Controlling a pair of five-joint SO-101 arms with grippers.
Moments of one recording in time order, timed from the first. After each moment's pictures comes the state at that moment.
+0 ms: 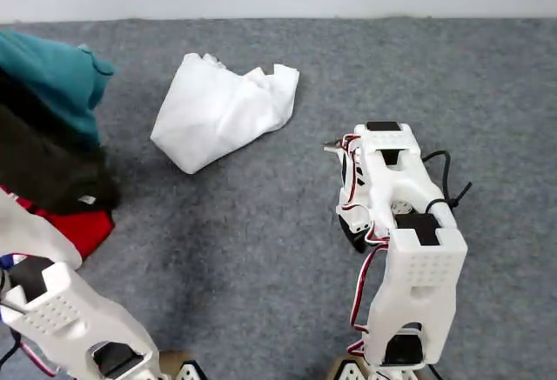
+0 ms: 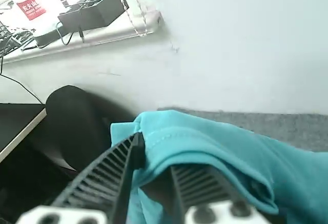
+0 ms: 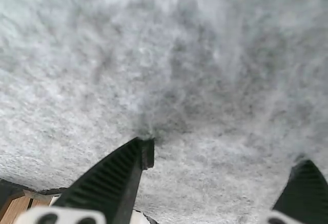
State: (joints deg) left arm -38.2 19.1 -92.0 99.5 -18.4; right arm -4.2 32.9 2.4 88.9 21.8
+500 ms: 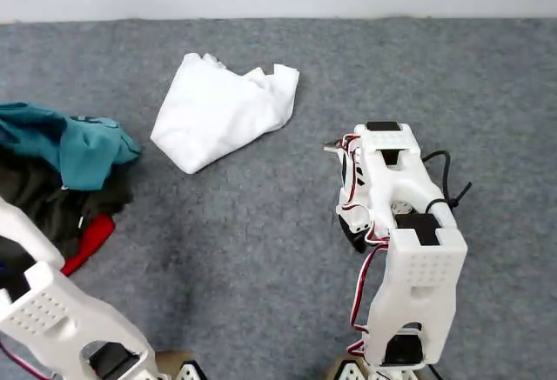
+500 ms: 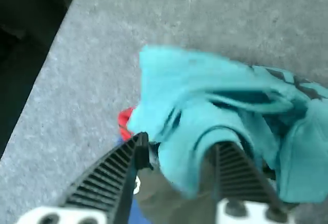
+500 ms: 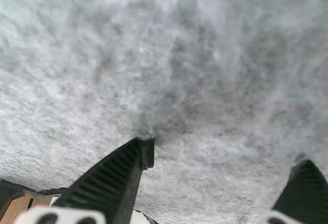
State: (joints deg) left arm -46.0 22.3 -57.0 99.5 -18.4; right arm -4.2 32.9 2.4 88.9 21.8
